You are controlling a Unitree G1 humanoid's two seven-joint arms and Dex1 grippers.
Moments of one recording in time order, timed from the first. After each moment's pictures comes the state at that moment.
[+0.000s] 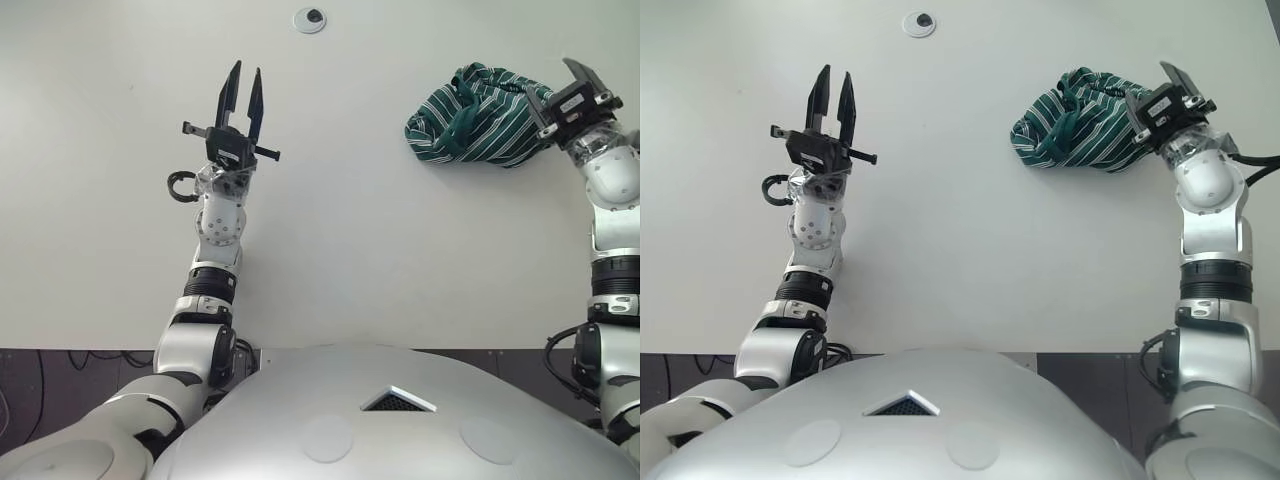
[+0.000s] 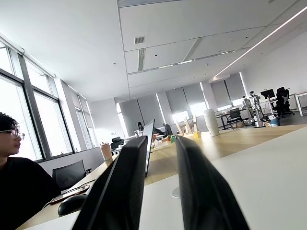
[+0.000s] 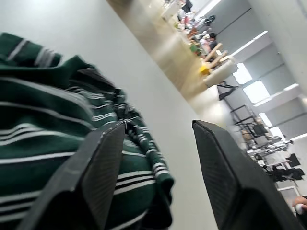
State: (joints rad) left arm -0.22 0.15 -0.02 0.67 0.13 -0.99 -0.07; right arm -0.23 -0.66 -0.03 0.45 -0.23 -0.28 0.43
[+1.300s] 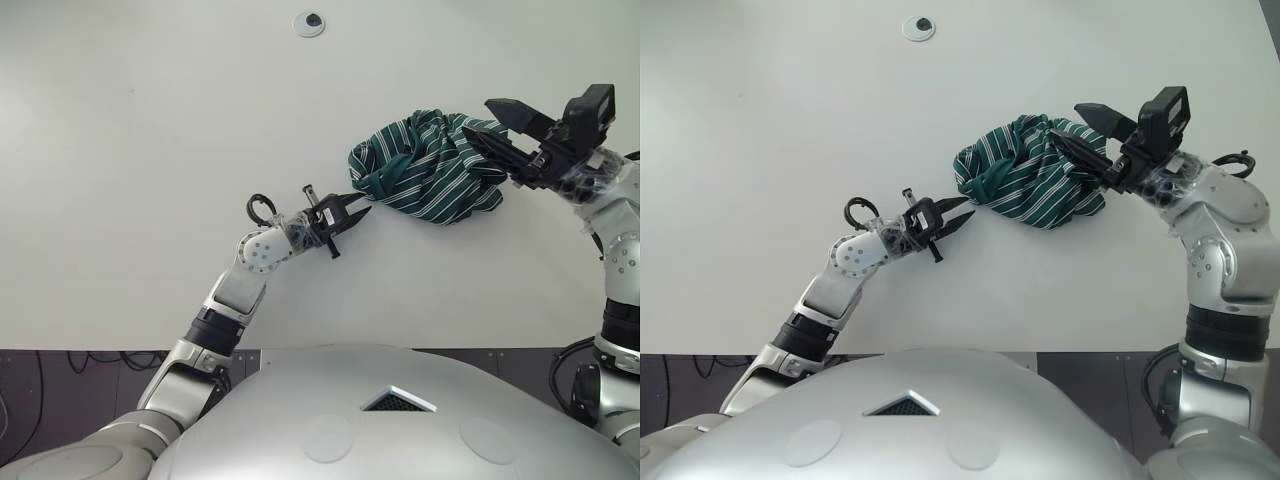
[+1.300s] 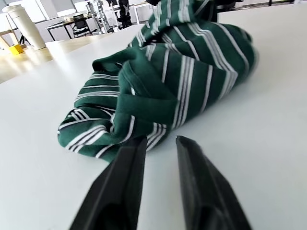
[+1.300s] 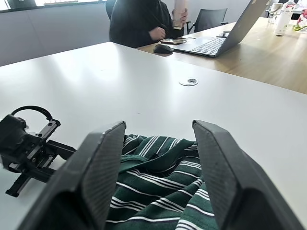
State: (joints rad) left arm 0.02 0.23 -0.43 0.09 0.07 -0.11 -0.58; right arm -0.01 -0.63 -0.18 -0.26 0.58 0.46 0.83
